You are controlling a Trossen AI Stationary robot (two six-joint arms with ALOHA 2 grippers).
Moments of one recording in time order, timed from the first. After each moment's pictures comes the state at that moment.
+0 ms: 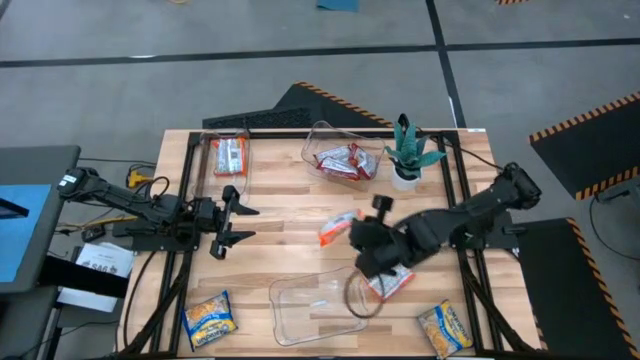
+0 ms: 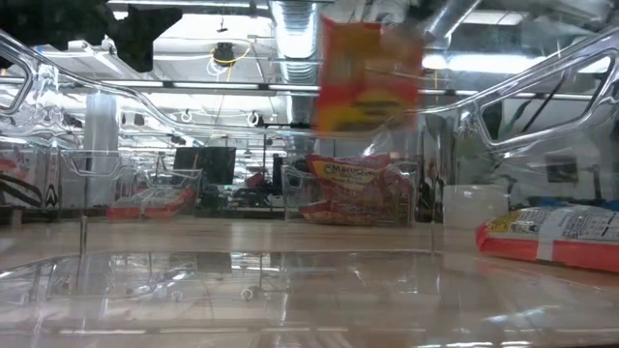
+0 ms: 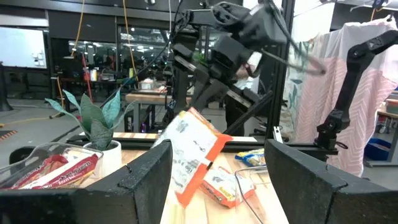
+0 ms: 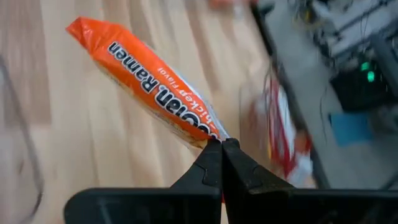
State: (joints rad) left arm -0.29 0.54 0.12 0.70 -0.25 -0.03; right arm 0.44 1.63 1.48 -1.00 0.82 0.38
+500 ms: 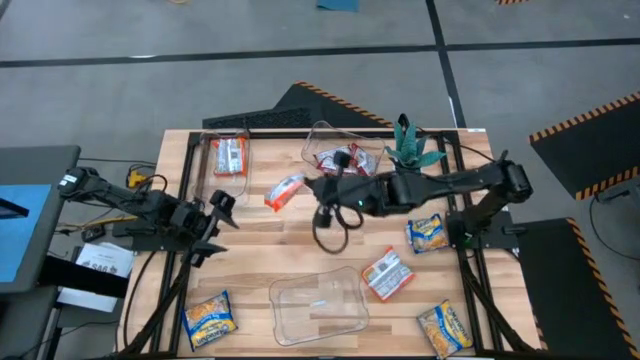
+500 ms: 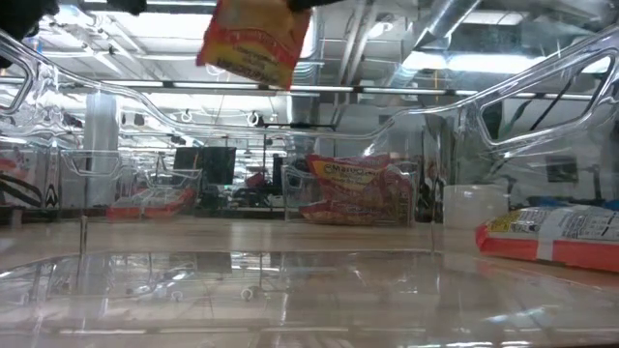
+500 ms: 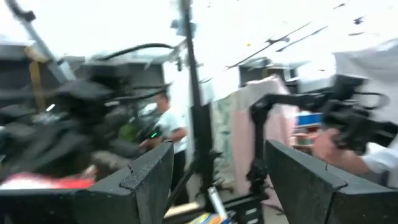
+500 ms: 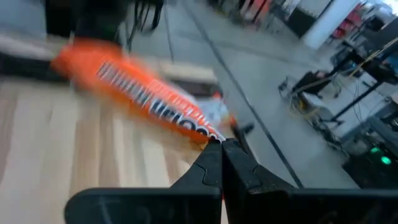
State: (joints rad) left arm -0.30 0.54 0.12 0.98 0.11 0.04; right arm 0.12 1.66 1.49 -0.21 0.59 -0.21
